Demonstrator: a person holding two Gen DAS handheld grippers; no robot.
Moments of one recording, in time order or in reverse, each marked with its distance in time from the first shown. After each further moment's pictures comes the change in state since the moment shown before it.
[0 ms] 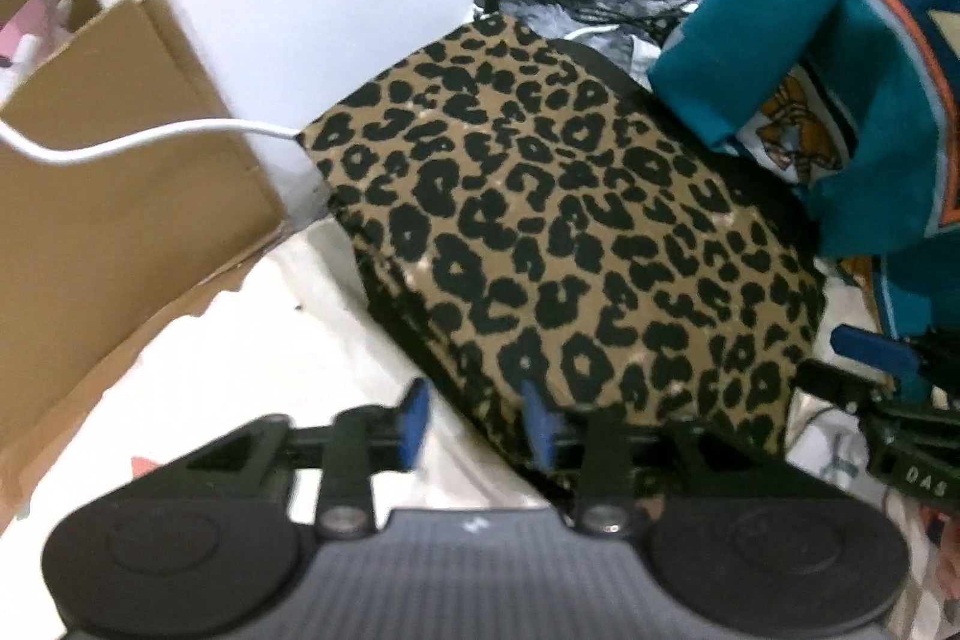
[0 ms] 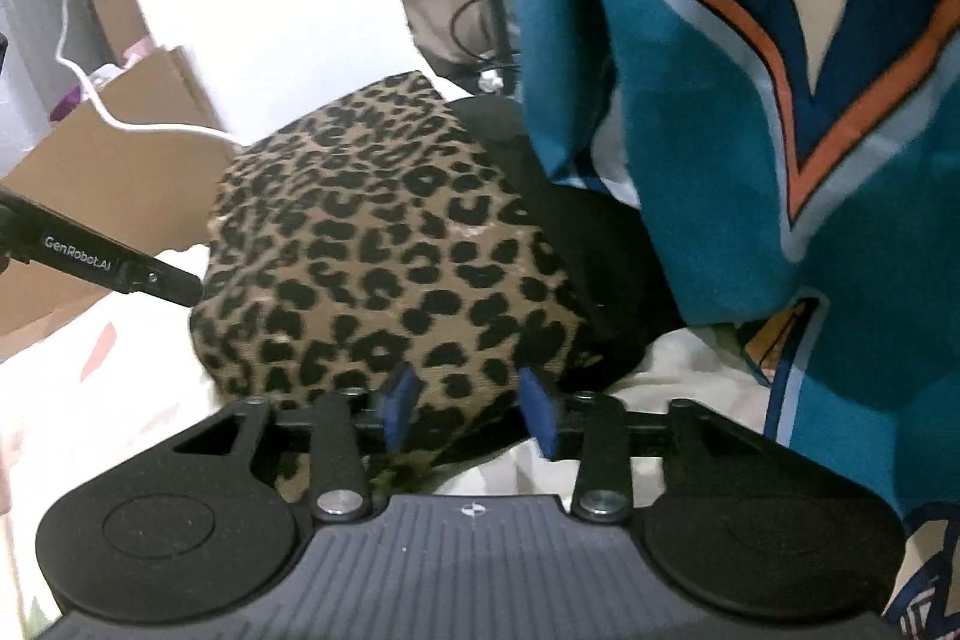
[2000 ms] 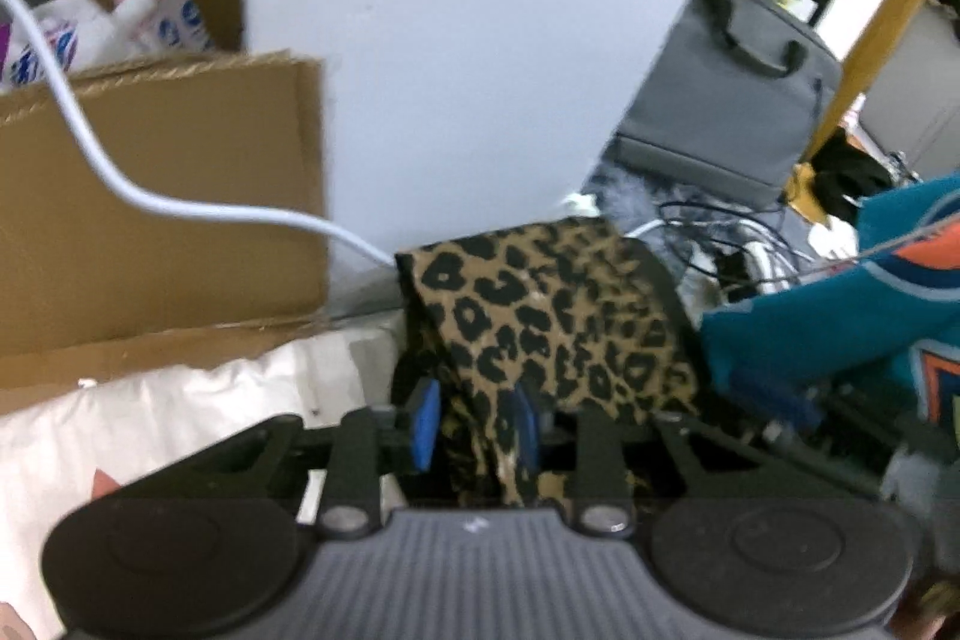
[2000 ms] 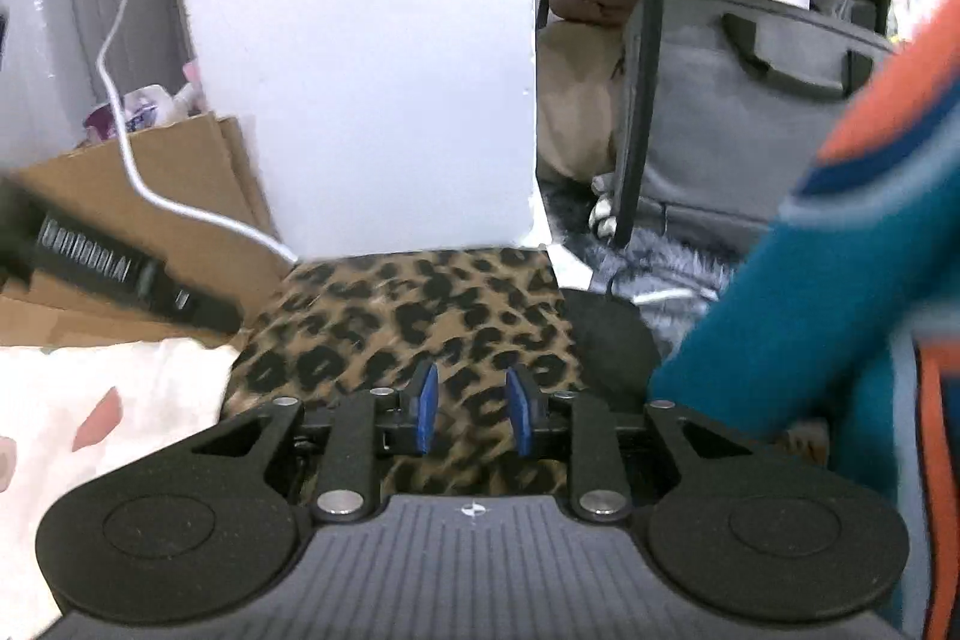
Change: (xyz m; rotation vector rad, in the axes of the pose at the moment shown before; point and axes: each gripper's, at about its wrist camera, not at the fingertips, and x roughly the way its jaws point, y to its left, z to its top) left arm -0.003 0.070 0.057 -0.376 -0.133 -0.113; right arm 0.067 0.076 0.114 -0.282 -0.068 0.092
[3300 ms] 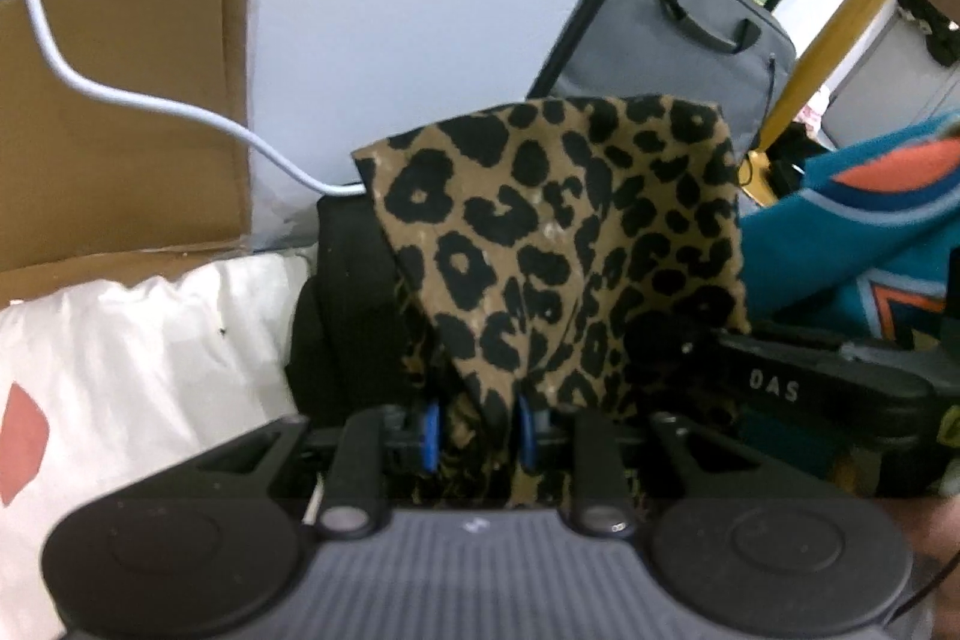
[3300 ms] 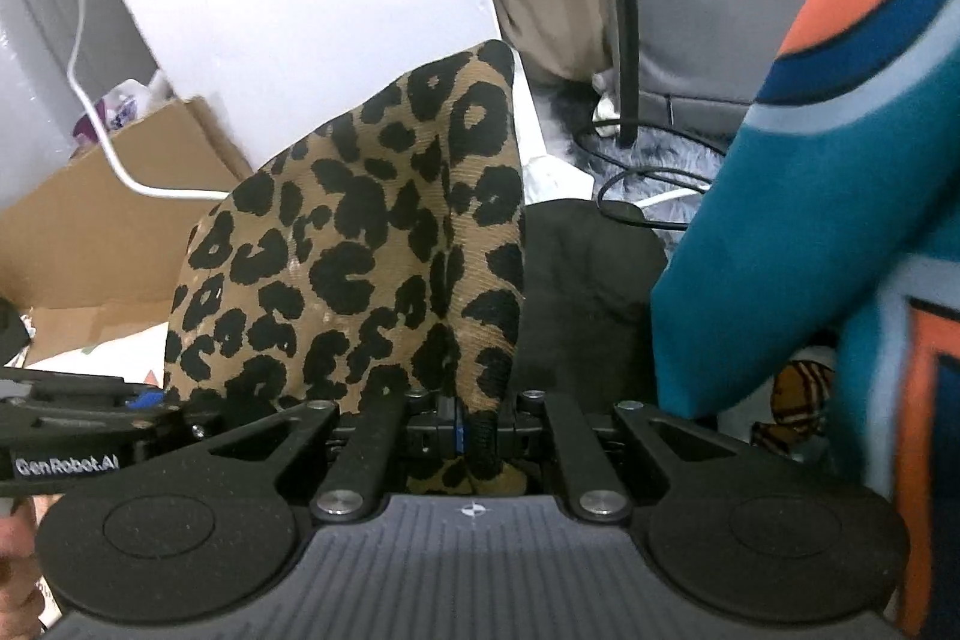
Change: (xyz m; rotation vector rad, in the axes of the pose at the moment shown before) left arm 0.017 -0.022 -0.050 -0.050 0.009 -0.087; right arm 0.024 -0.046 0.025 0.151 0.230 0.103
